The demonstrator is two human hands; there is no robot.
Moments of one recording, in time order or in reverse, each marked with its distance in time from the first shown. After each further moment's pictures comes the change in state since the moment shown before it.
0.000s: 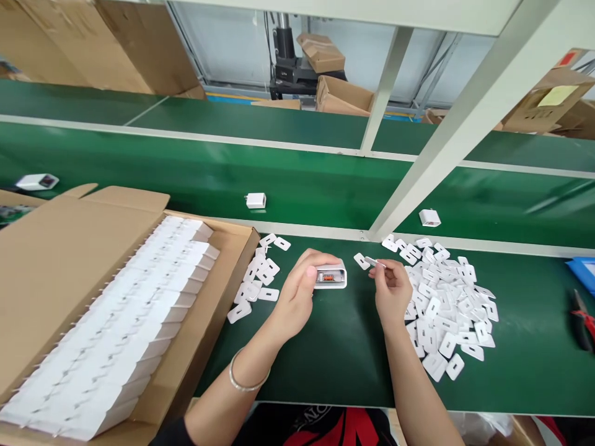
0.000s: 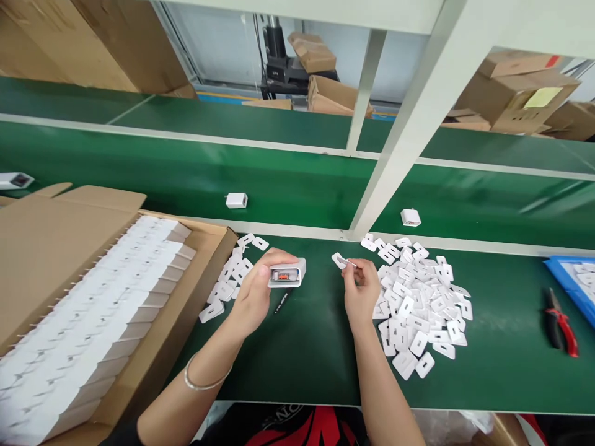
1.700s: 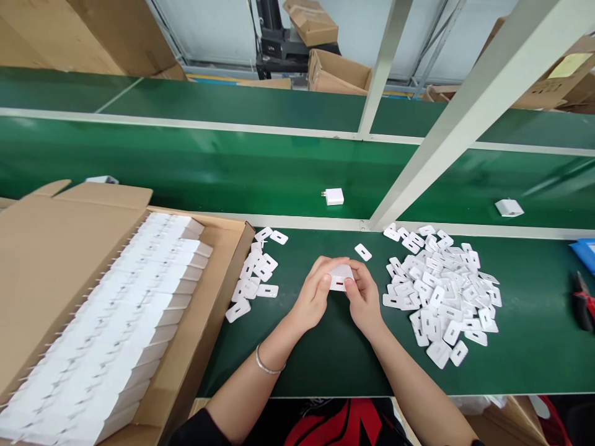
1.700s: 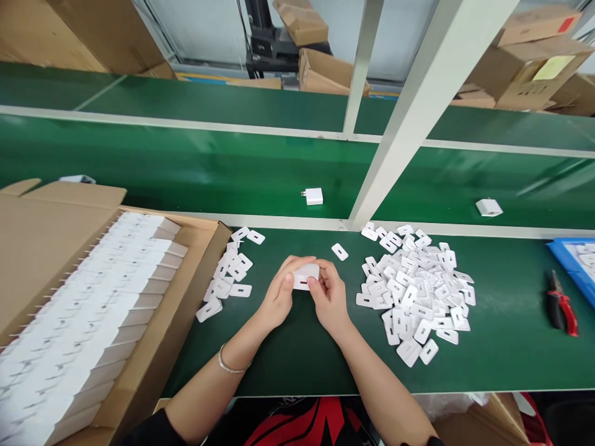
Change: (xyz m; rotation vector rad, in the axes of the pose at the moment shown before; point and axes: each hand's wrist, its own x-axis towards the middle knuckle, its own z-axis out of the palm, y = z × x) left_hand -0.019 -0.068 0.022 0.049 -0.100 -0.024; right_hand -0.042 -0.017 0.029 0.232 -0.466 0.148
